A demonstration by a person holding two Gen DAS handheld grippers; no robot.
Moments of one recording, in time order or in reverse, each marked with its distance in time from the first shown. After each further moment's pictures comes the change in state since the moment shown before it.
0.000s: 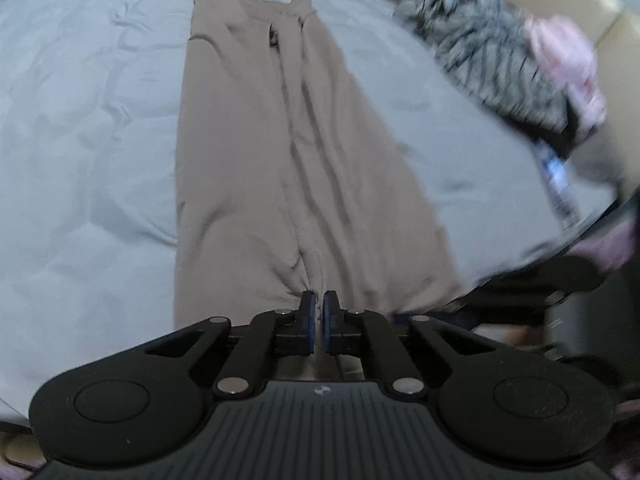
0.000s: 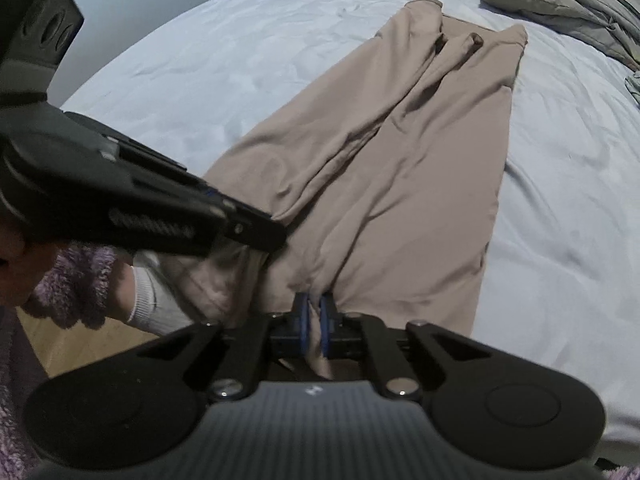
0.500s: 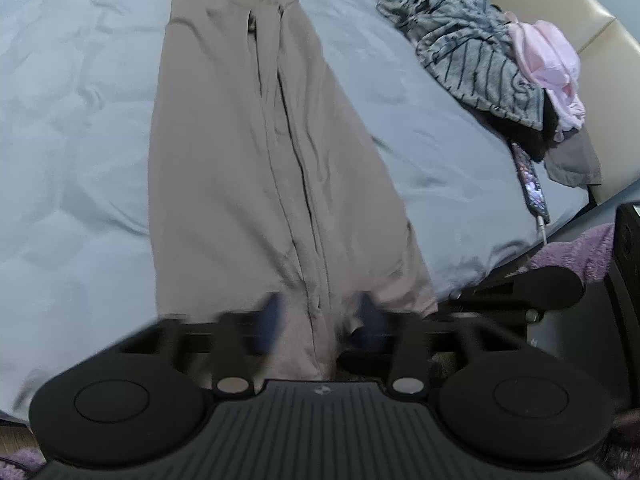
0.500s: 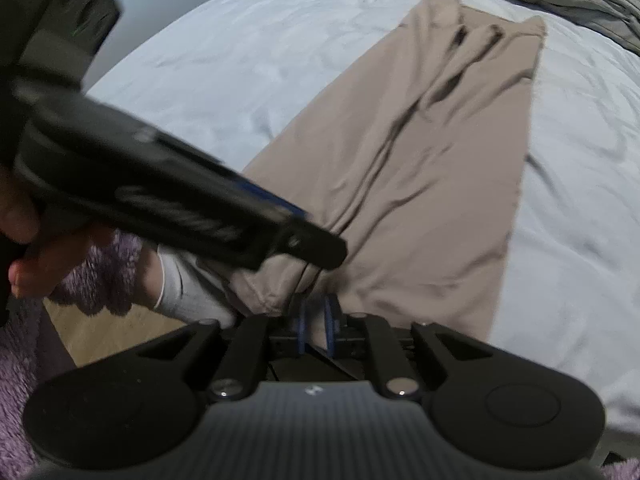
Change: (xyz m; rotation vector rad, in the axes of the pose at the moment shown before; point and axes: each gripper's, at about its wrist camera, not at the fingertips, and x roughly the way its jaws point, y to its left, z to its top) left arm -0.002 -0.005 -0.002 0.018 0.035 -0.046; right arm -0.011 0.003 -0.002 0.018 0.021 0.046
